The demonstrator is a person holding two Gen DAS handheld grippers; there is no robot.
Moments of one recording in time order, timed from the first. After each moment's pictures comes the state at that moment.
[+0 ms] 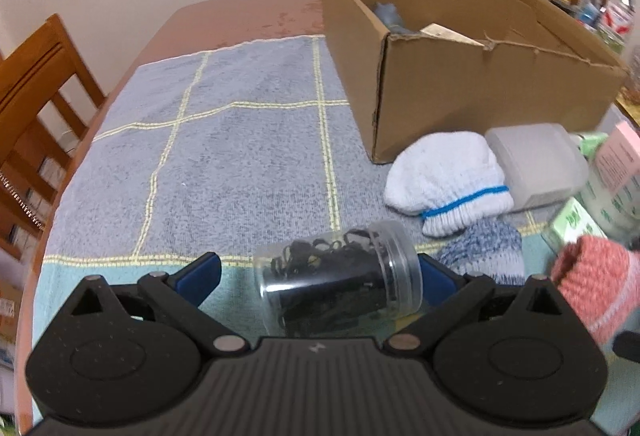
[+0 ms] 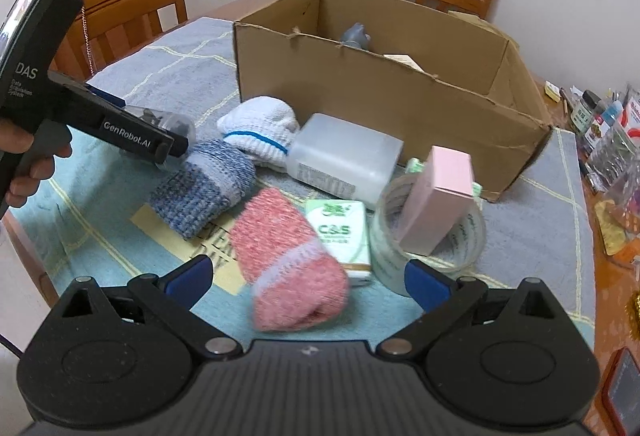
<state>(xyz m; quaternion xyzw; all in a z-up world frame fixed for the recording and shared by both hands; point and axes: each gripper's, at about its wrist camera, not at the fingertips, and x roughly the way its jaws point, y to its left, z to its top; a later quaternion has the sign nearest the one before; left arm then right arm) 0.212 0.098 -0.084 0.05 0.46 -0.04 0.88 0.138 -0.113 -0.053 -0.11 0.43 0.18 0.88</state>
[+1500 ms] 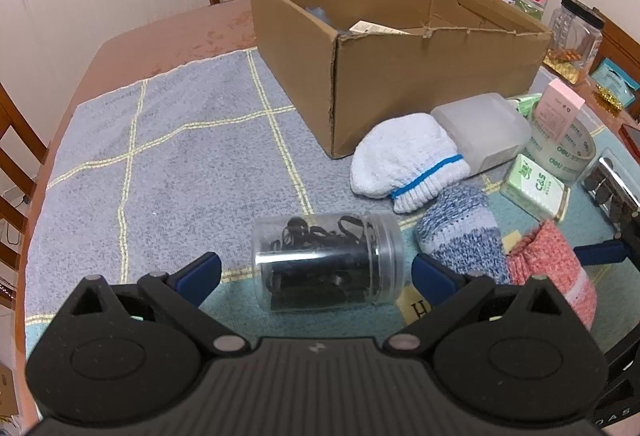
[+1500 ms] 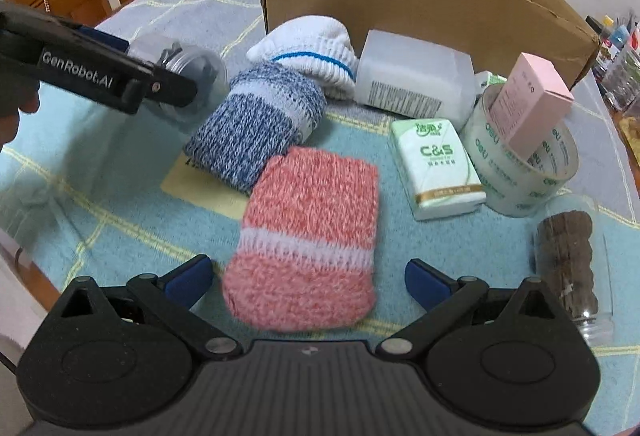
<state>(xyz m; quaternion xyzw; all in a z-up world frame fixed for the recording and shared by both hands) 0.207 0.117 -0.081 0.09 0.44 -0.16 0.88 0.123 -0.052 -0.101 -0.07 0.50 0.11 0.86</state>
